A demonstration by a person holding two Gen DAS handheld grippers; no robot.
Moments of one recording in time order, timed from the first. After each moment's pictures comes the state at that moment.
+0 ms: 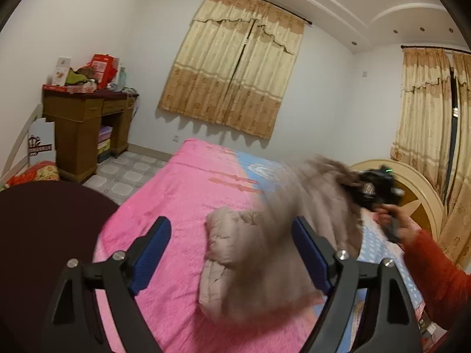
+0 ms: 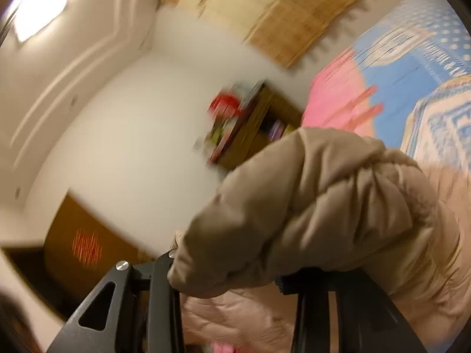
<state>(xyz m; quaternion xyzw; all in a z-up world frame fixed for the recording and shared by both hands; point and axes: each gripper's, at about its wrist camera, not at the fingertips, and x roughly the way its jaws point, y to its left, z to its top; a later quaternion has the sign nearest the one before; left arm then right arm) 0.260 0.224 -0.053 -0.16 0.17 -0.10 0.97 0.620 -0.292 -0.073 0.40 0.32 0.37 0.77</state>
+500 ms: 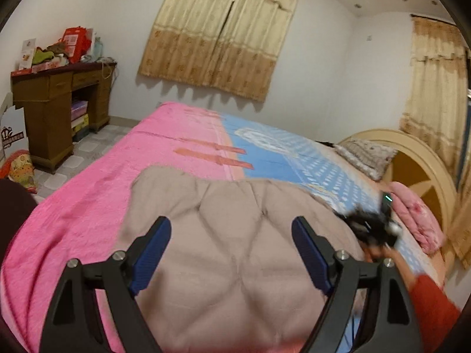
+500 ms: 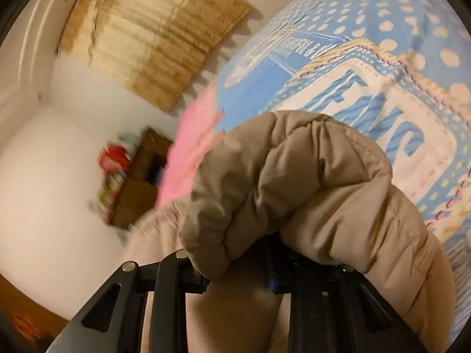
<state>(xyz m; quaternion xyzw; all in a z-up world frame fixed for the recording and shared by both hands) 0.446 0.087 -0.087 -0.13 0.26 -0.11 0.95 0.674 -0.343 -0.213 0.34 0.39 0.14 0.84</state>
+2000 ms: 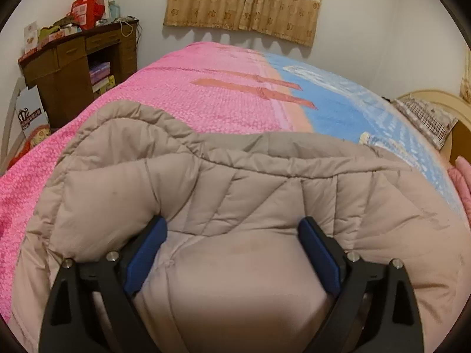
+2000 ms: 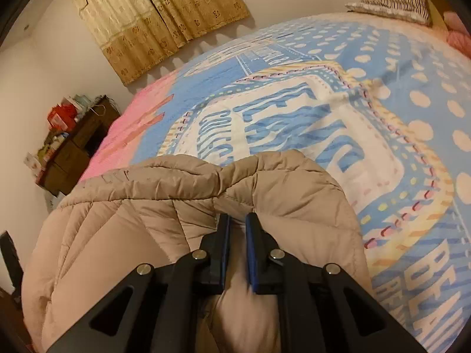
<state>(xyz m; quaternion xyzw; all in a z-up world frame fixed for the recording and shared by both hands) 0.581 0.021 -0.201 -0.08 0.40 -0.01 0.92 0.653 -0.362 -0.259 0.18 0.40 0.04 0.90</state>
